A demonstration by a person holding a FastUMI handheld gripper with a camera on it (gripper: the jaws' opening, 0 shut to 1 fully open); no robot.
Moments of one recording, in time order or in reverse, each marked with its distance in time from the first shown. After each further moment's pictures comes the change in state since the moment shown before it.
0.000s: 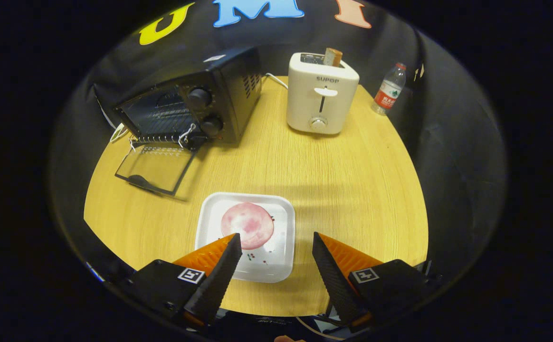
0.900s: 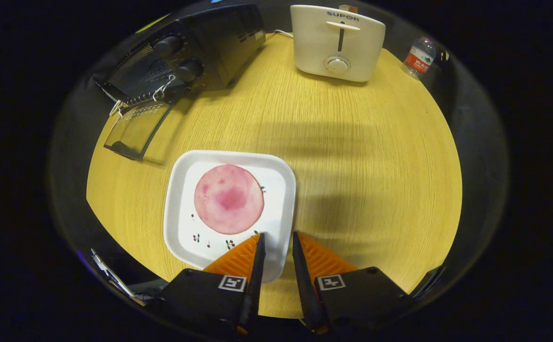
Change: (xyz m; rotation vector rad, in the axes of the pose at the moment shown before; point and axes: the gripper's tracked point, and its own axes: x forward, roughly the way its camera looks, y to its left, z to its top) arm 0.050 -0.006 -0.035 0.004 0.234 0.103
